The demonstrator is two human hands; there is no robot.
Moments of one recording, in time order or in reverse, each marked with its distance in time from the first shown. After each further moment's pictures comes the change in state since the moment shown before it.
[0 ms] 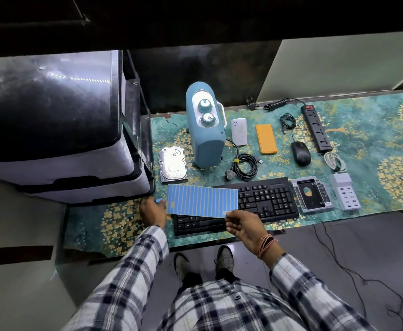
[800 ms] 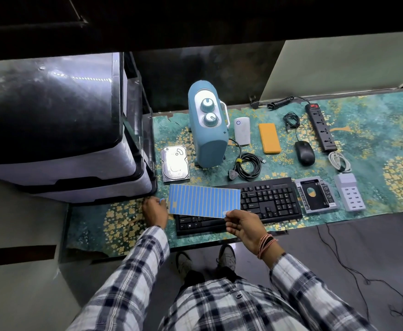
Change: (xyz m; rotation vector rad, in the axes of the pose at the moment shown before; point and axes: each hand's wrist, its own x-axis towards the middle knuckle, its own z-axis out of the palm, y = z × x) left_hand -0.001 0.004 -0.004 -0.013 -0.005 0.013; right_hand 0.011 0.003 0.005 -0.008 -0.007 0.008
